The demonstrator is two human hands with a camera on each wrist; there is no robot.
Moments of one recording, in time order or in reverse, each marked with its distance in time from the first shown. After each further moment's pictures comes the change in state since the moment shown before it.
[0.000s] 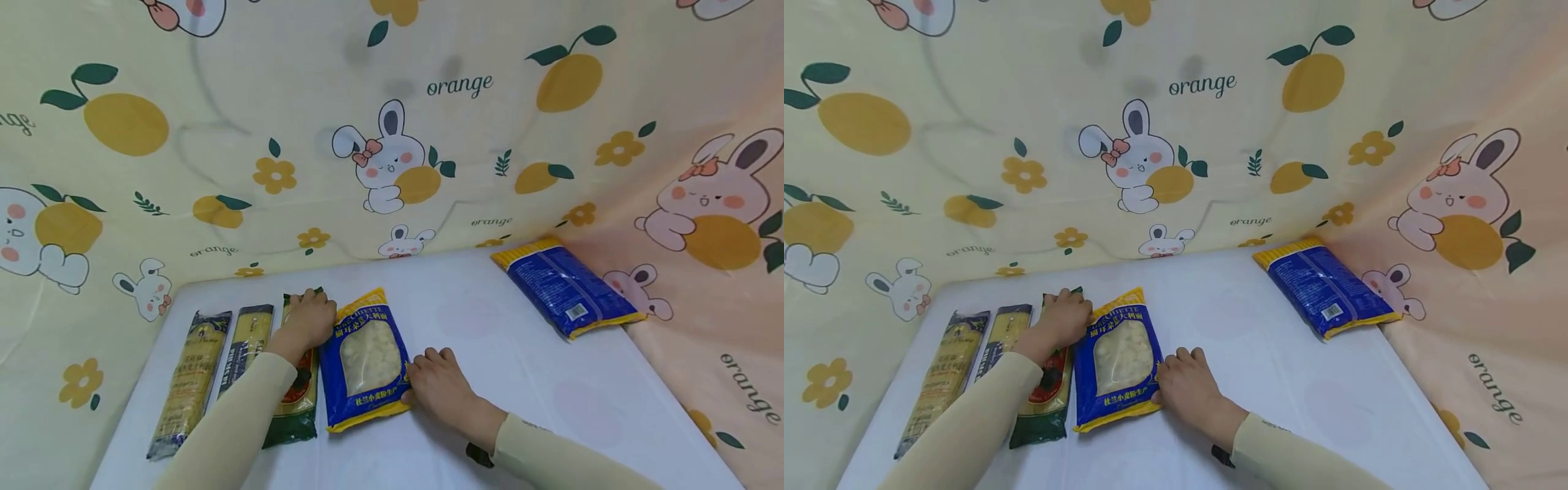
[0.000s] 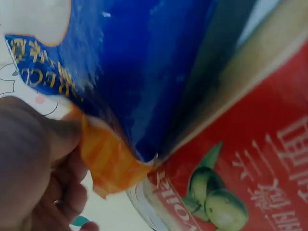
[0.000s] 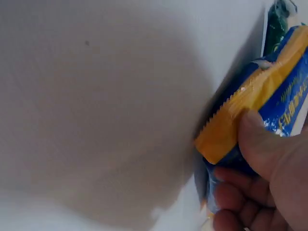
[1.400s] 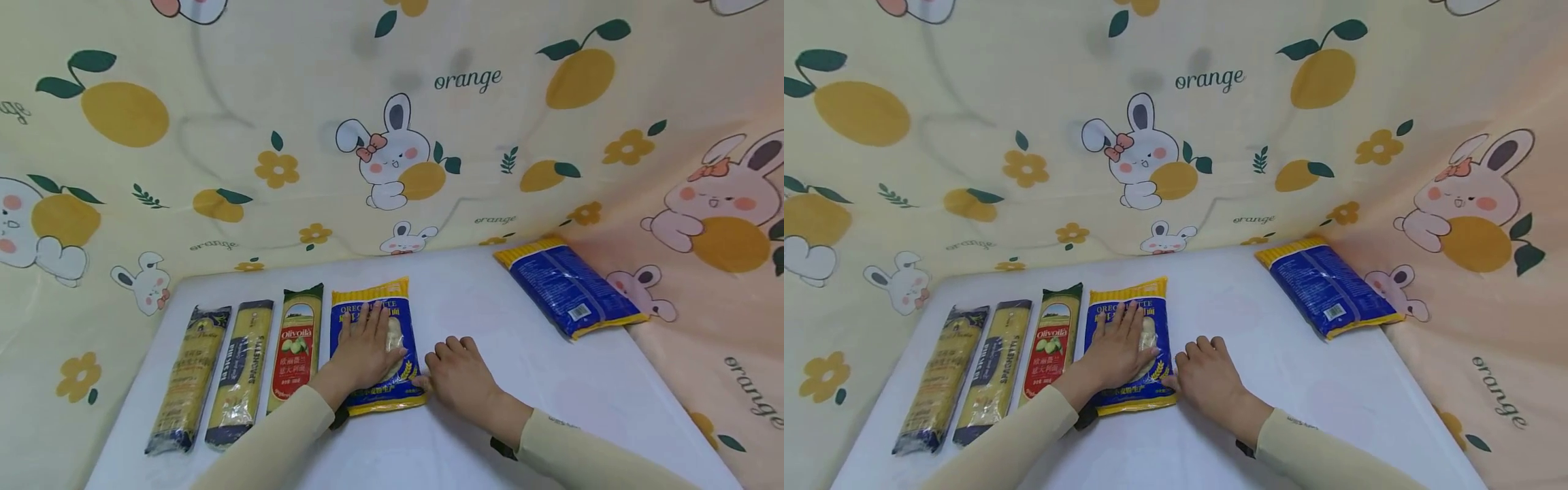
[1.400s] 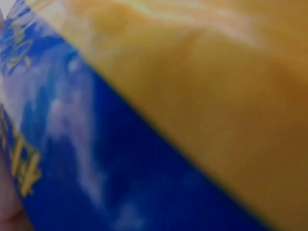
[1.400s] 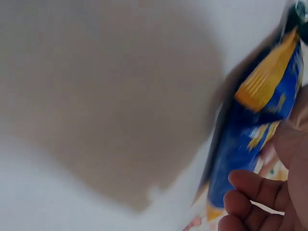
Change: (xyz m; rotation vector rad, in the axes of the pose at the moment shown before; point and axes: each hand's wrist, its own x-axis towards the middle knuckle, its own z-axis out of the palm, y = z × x) left_hand -0.023 0.098 0.041 -0.143 -0.026 0.062; right_hand -0.008 0.028 -0.011 -0.047 0.034 0.006
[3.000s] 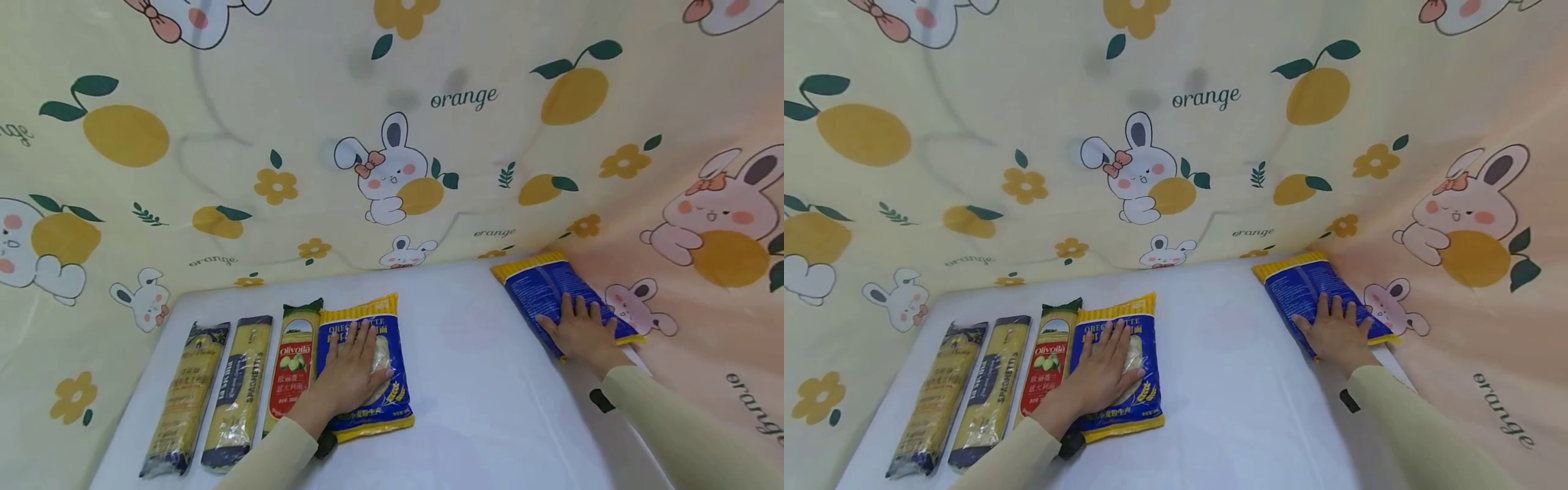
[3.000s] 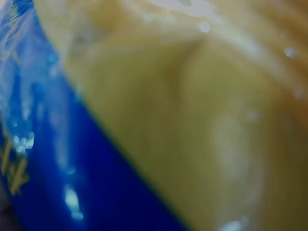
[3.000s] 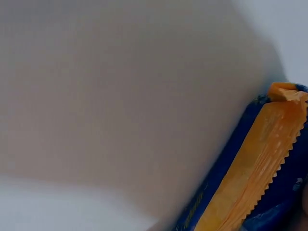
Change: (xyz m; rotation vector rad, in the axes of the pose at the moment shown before) left_hand -0.020 -0.020 0.001 -0.075 0.033 0.030; right_hand -0.057 0.244 0.040 0.308 -0.480 0.731
